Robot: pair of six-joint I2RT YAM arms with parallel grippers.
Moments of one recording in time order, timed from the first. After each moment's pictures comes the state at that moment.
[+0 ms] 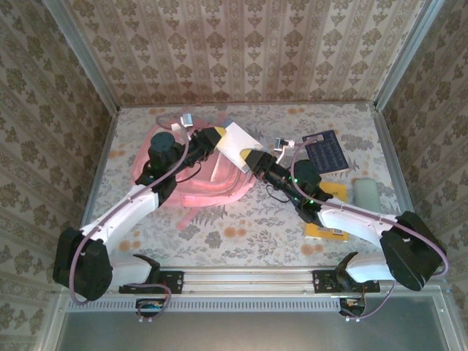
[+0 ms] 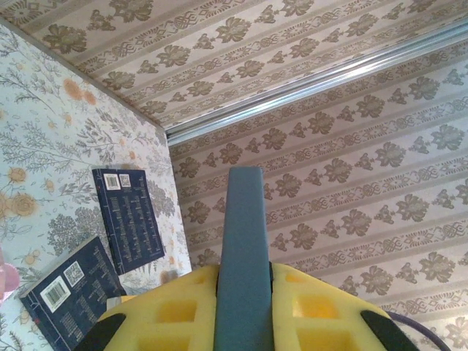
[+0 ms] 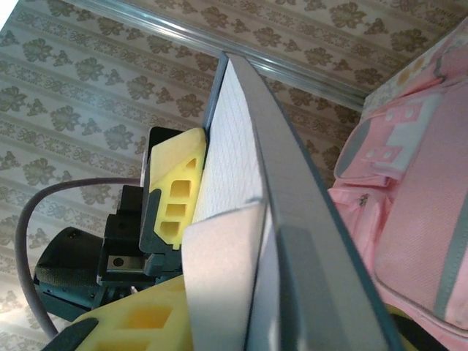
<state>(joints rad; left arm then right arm) -0.49 1.24 0.84 0.38 0.45 -1.20 0.66 1.31 0.64 0.78 -0.18 1.23</state>
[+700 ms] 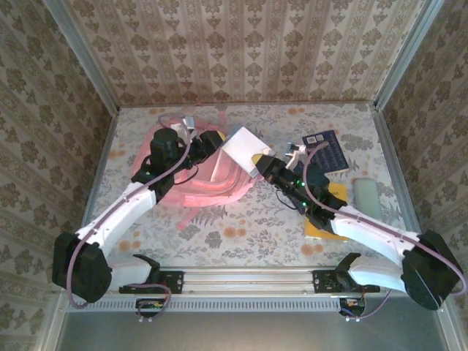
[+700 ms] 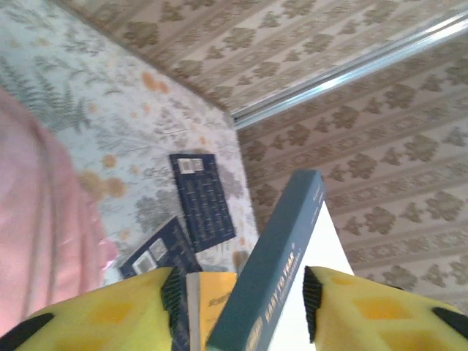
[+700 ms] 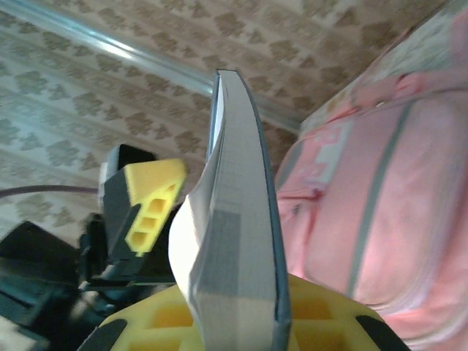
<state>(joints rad) -0.48 1.23 0.96 0.01 0.41 -0.94 0.65 1.11 0.61 0.47 -0.06 1.12</state>
